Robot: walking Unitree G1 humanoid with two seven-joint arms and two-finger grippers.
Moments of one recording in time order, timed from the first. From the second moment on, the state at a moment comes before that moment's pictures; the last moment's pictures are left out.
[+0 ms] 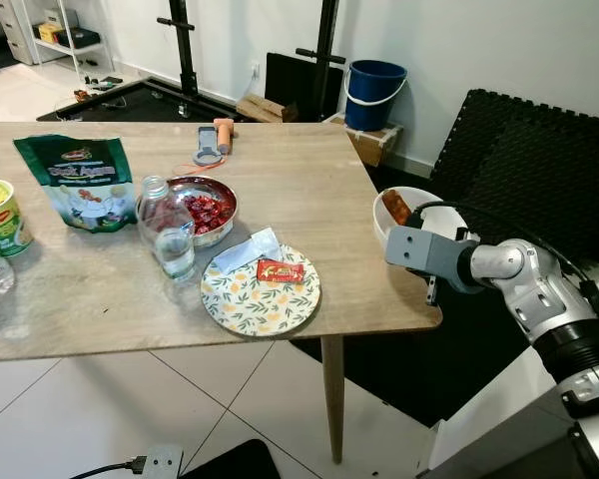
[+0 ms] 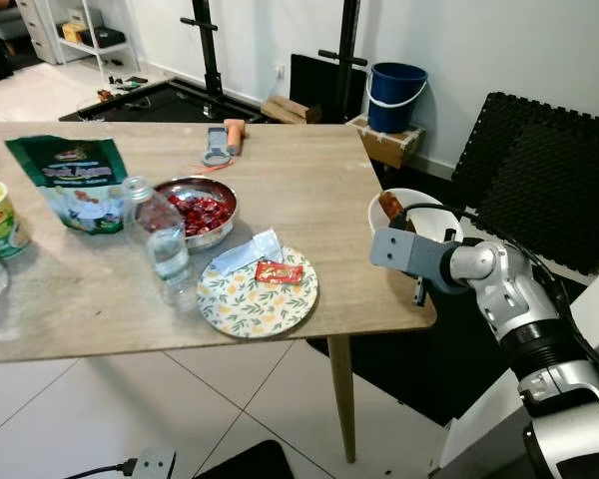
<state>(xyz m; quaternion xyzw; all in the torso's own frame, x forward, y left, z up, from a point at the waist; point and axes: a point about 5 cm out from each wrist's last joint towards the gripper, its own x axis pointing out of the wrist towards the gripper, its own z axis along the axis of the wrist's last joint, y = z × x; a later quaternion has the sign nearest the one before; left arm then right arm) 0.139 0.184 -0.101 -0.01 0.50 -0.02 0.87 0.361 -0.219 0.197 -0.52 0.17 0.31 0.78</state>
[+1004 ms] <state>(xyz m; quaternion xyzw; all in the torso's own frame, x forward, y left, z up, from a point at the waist) 0.140 0.182 -0.101 -0.01 0.49 -0.03 0.87 0.356 -0.220 0.195 -0.51 0.18 0.32 0.78</state>
